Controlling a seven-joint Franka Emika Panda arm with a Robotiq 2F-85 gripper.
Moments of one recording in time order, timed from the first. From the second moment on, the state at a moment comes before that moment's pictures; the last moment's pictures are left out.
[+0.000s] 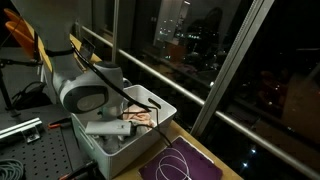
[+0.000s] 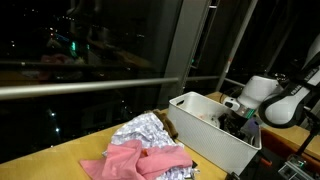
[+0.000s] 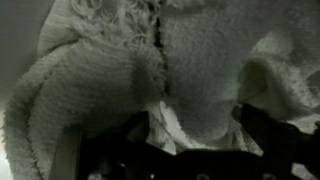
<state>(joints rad) -0.04 0.41 -0.10 -2.54 -0.25 3.07 -0.90</state>
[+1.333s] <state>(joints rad) -0.53 0.29 0.22 -2.56 -0.14 2.98 -0.96</state>
